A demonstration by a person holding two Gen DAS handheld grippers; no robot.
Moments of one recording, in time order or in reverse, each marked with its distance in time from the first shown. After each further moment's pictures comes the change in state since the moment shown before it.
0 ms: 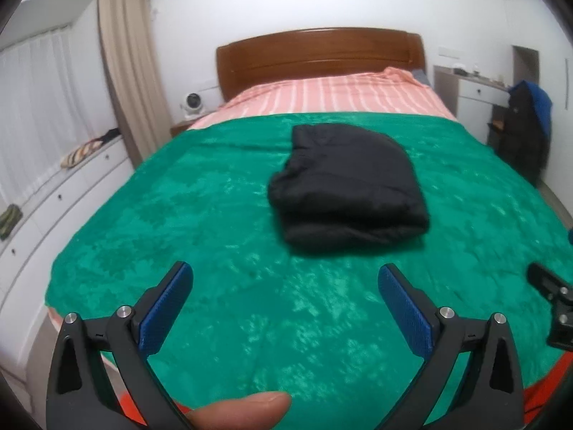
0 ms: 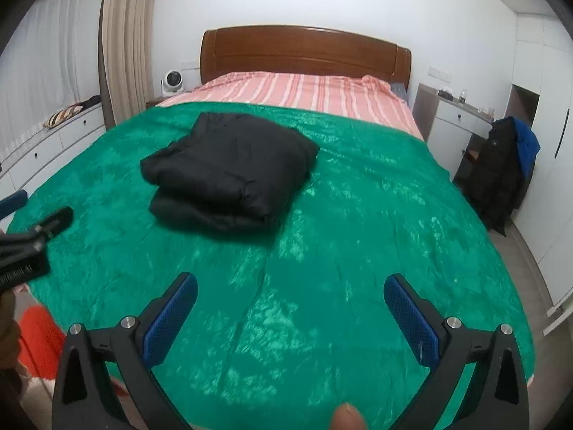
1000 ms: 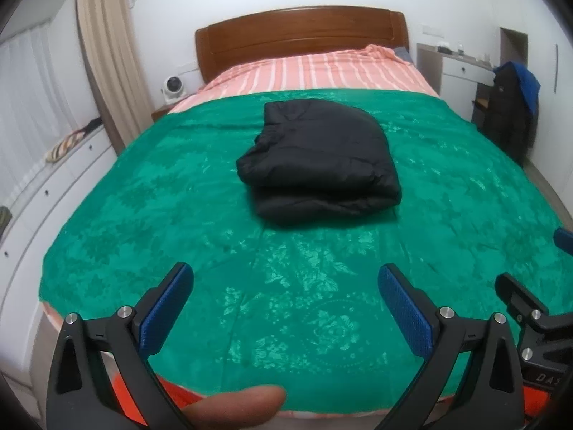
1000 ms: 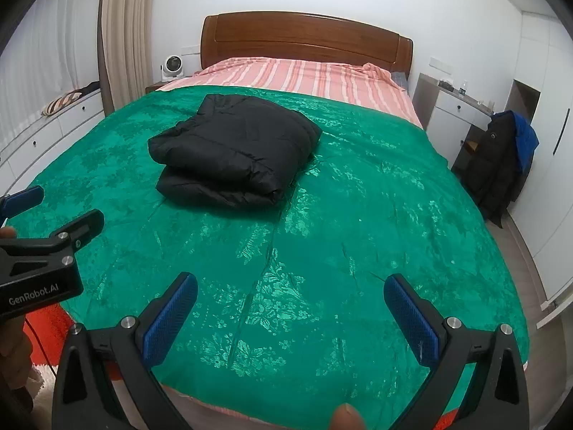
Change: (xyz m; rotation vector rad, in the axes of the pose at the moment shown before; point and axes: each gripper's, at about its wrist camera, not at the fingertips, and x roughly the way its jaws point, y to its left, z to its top) left arm -0.013 -0.029 -0.002 0.031 0.099 -0.050; right arm -0.017 0.012 -0.014 -0.011 0.061 -0.022
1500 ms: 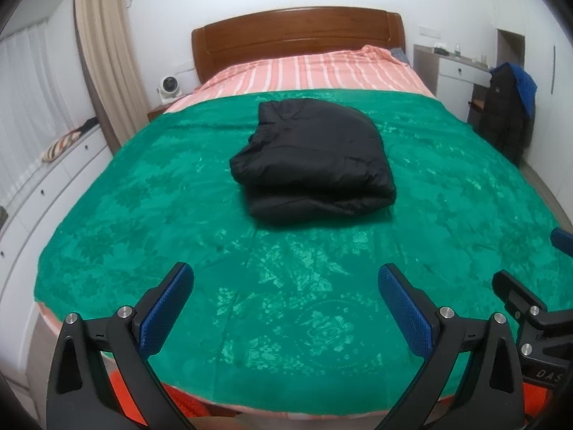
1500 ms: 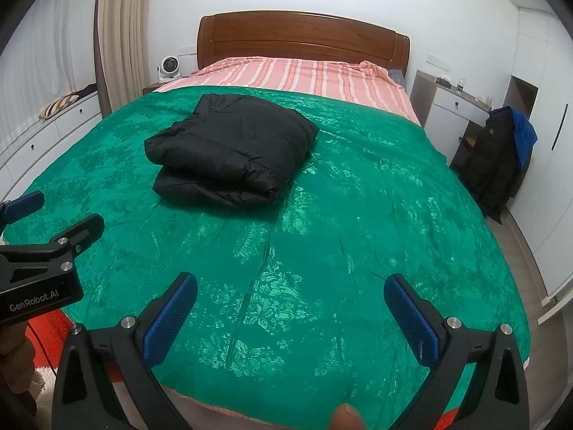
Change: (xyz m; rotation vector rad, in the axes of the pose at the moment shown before) left arm 0.000 -0.004 -0.001 0.000 -0.008 -0.023; right arm 0.001 -0.004 0.000 0.013 0.002 -0.002
